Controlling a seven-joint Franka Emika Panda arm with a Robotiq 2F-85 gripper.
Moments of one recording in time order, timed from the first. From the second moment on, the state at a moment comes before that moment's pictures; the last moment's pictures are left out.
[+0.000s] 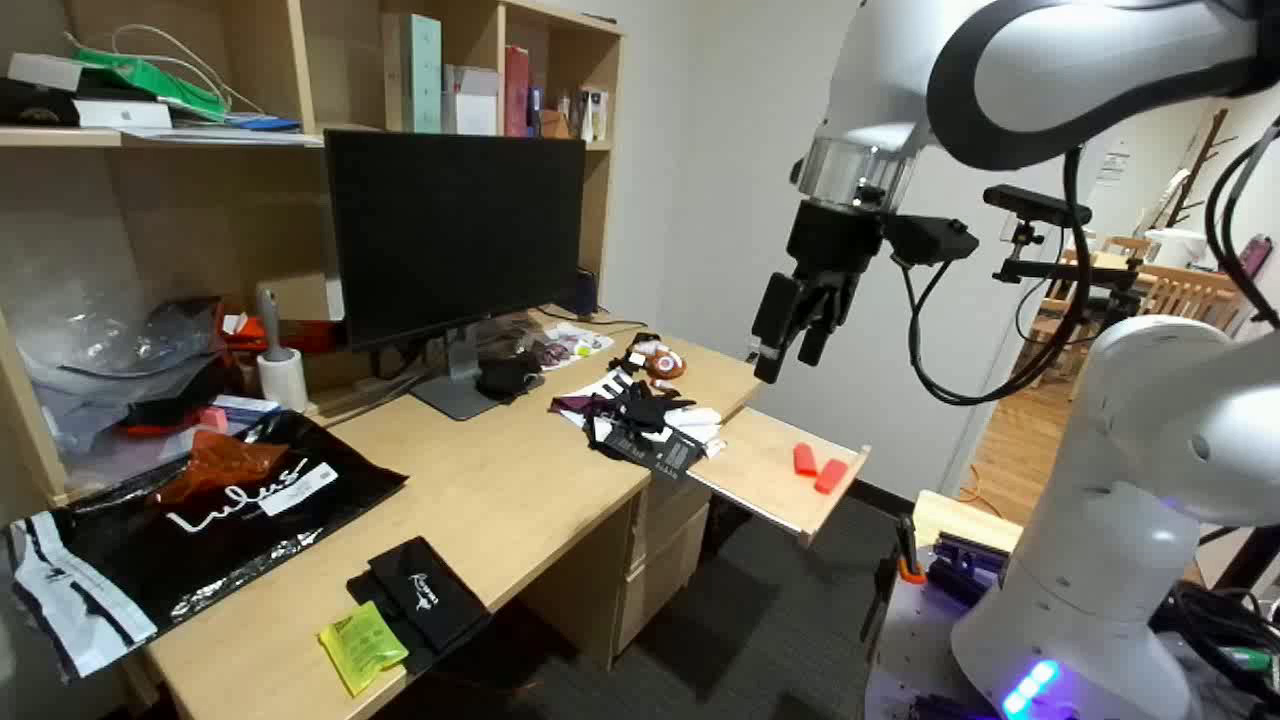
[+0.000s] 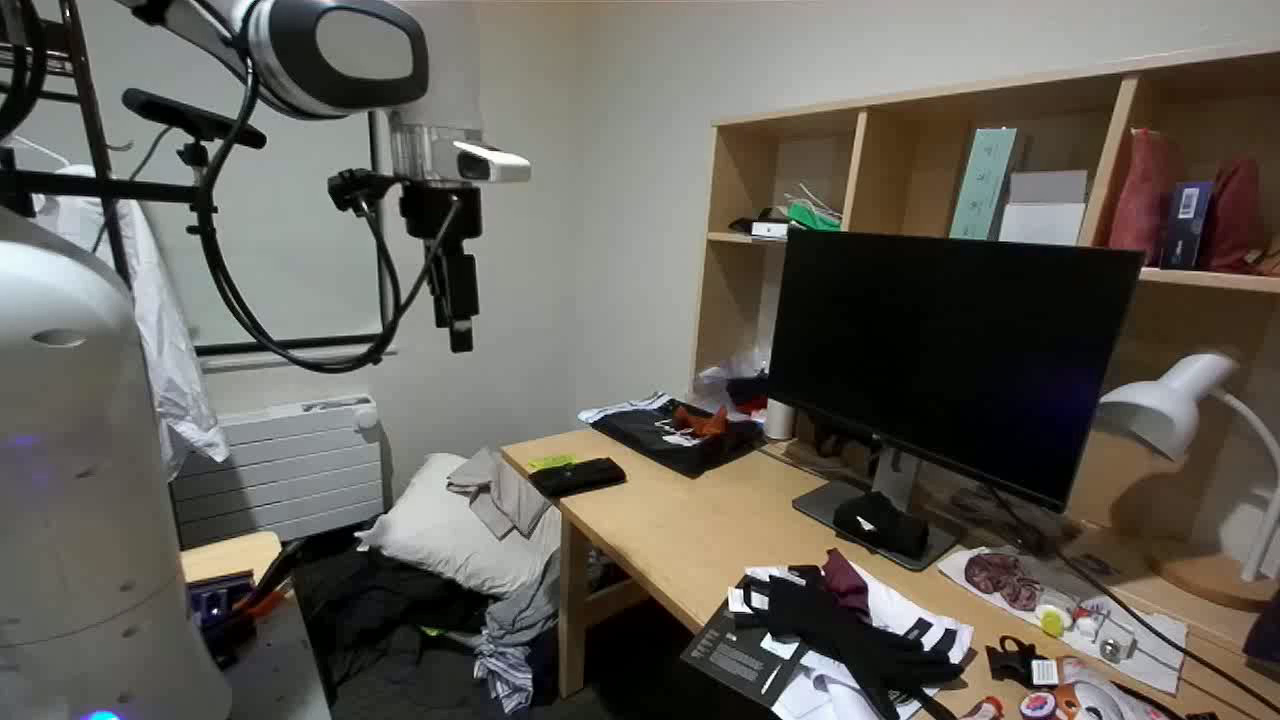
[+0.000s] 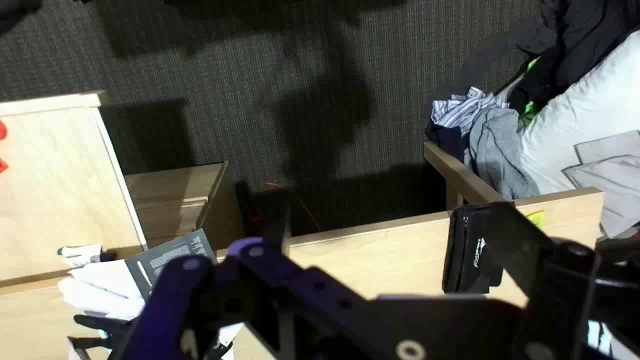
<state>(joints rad) 0.06 -0.87 0.13 -2.79 0.17 2.01 0.28</state>
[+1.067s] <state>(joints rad) 0.11 -0.49 0.49 -2.78 -0.21 2.55 0.29</state>
